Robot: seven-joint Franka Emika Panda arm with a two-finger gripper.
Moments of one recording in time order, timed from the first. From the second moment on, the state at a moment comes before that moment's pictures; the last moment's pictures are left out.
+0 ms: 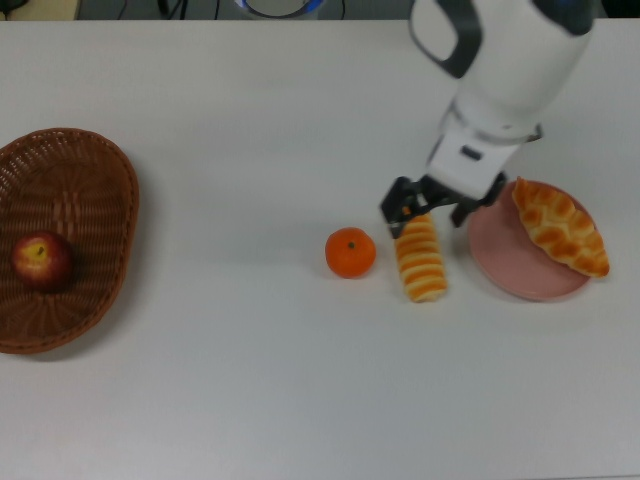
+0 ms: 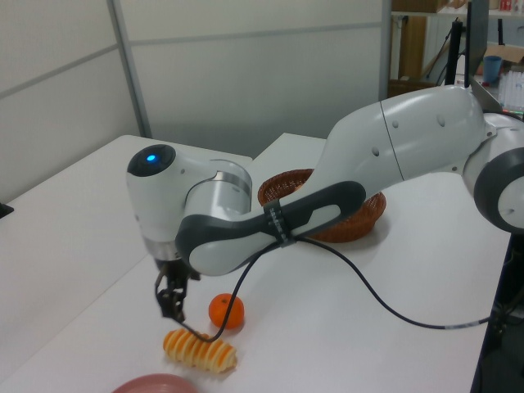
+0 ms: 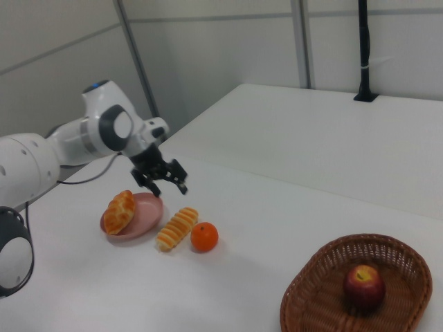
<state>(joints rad) 0.28 0.53 0.18 -1.38 -0.34 1.96 0.20</state>
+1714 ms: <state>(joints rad) 0.18 0.60 0.12 -1.43 -0.35 1.95 0.12</state>
